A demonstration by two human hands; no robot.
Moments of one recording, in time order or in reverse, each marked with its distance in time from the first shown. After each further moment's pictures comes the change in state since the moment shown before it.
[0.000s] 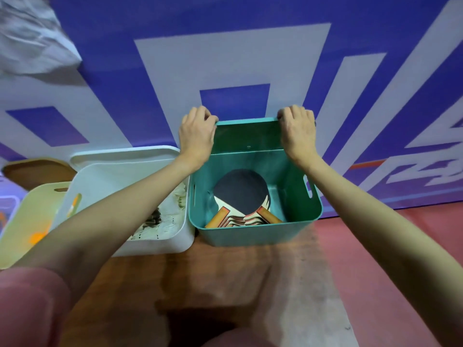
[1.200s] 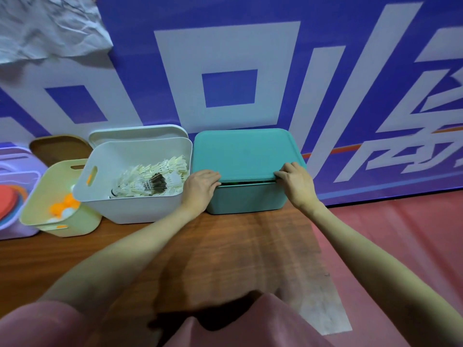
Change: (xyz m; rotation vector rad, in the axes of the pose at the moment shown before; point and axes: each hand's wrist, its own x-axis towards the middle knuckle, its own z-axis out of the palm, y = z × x) left_hand -0.196 0.044 -0.046 -0.298 -0.151 0.048; right_hand -0.195 -0.008 -0.083 0.095 -0.394 -0.056
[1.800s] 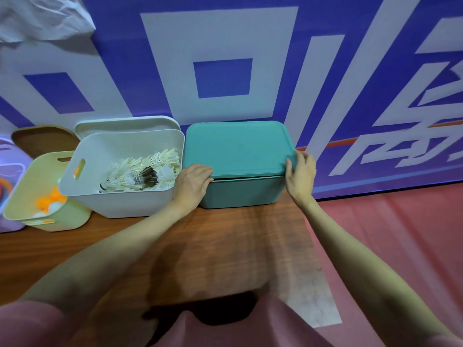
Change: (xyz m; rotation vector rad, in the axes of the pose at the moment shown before) left_hand -0.005 -0.009 0.011 0.079 -0.016 0.038; right_hand 0.001 0.011 0.013 0.446 0.164 0.543
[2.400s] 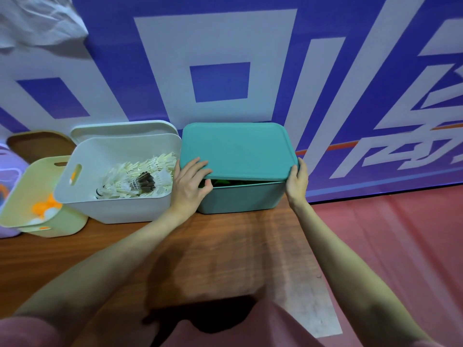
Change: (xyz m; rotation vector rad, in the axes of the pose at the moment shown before) left_hand 0.007 0.005 0.005 -0.083 0.134 -0.099; right_hand 0.009 0.003 0.021 0.552 -0.017 0.350
